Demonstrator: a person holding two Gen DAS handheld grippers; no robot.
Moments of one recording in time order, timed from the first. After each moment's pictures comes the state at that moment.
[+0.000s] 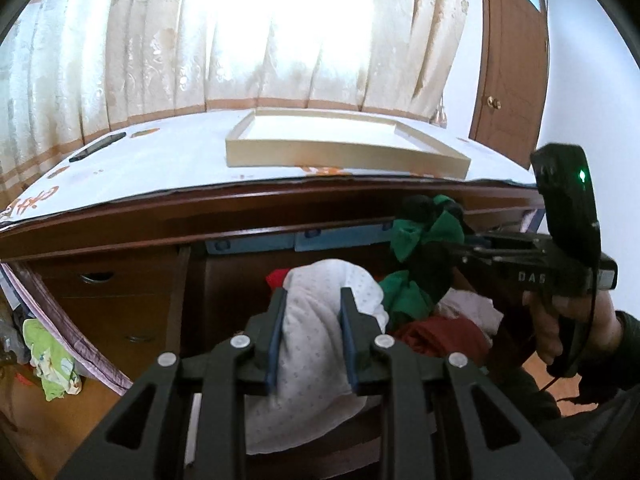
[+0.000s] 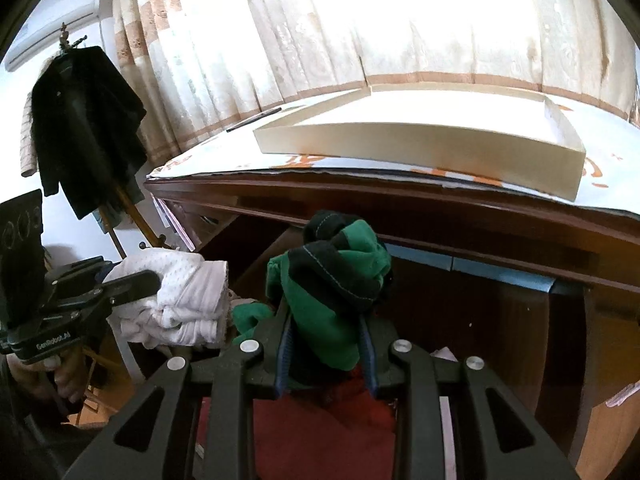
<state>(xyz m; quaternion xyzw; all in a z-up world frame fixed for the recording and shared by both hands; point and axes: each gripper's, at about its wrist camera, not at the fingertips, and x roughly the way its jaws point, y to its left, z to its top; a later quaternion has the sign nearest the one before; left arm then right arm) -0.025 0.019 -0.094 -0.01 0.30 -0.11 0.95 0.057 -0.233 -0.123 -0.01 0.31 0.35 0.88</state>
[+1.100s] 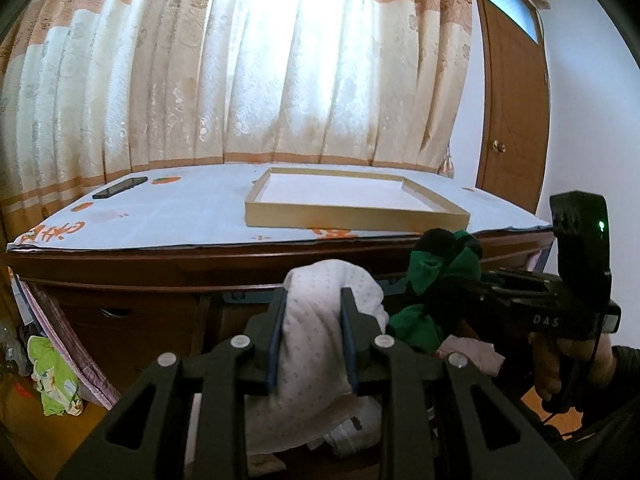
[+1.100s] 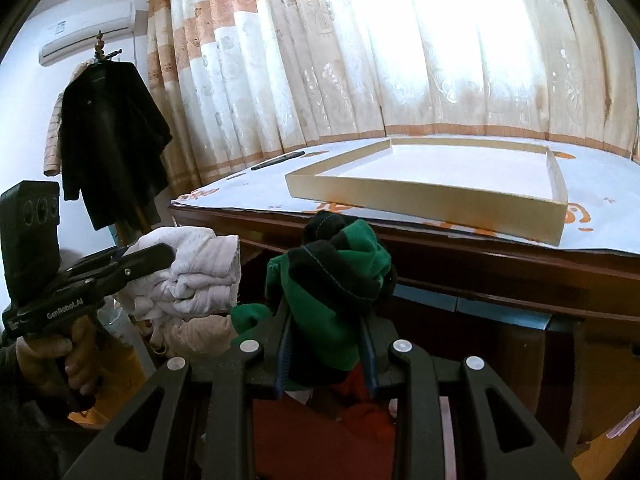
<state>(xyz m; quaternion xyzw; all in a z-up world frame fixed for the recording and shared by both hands) -0.043 0.025 -0.073 -0.02 0.20 -0.08 0.98 0.028 -0.243 -0.107 -0.01 0.22 0.38 0.90</state>
